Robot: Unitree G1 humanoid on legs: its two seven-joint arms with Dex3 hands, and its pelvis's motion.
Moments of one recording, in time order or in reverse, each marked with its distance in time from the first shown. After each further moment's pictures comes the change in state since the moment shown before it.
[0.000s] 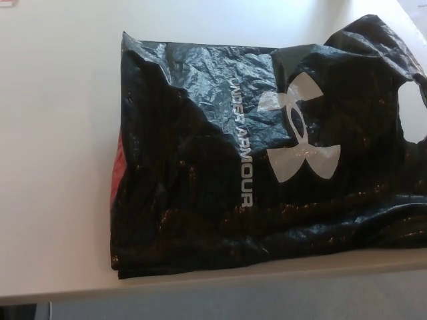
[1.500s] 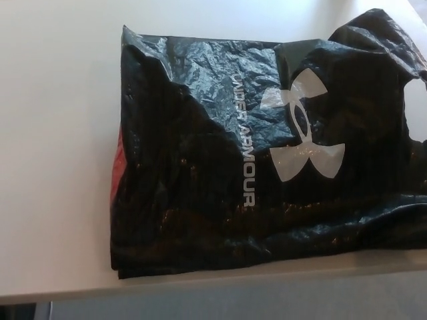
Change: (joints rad) left_arm -0.980 0.435 0.354 -0.210 -0.218 -0.110 0.083; right_arm -0.934 -0.345 -0.352 -0.204 0.199 -0.091 -0.073
